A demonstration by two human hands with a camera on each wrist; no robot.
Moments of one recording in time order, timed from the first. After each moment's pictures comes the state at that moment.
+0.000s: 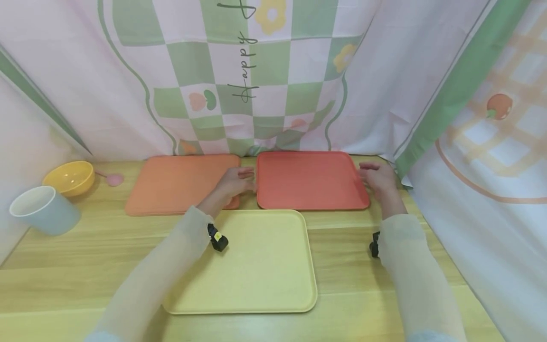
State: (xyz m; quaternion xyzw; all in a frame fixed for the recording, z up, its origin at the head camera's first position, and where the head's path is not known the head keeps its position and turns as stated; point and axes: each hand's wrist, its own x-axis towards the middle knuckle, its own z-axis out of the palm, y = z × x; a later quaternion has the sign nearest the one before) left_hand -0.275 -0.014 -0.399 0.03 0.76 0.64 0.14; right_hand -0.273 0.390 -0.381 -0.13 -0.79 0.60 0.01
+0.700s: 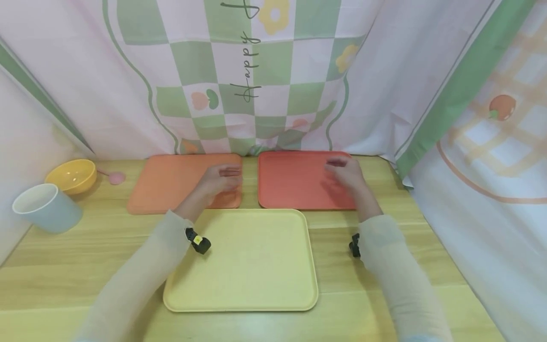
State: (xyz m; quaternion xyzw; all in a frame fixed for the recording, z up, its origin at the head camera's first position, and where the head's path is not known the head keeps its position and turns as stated) left_hand -0.262 -0.060 -0.388 0.04 0.72 0.69 0.13; right_hand -0.274 0.308 -0.368 -0.05 -0.84 0.54 -0.01
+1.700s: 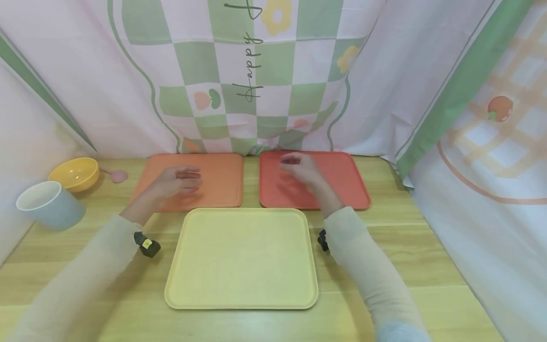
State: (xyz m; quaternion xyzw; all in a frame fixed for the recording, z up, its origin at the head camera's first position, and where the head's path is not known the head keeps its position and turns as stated) left_hand -0.251 -0.171 -0.382 0.05 0.76 0.63 0.15; right_hand -0.277 0.200 -0.355 0.03 -0.81 0.57 -0.10
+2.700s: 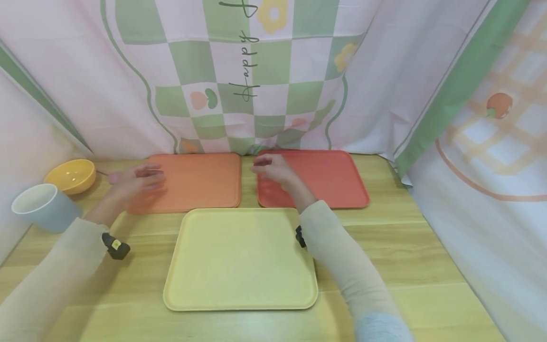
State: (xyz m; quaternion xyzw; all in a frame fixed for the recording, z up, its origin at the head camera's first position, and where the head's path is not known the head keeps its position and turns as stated) left_hand -0.246 -0.242 -0.382 0.00 0.78 0.62 0.08; right_hand -0.285 0.146 -0.360 0.09 -0.79 0.59 -0.14
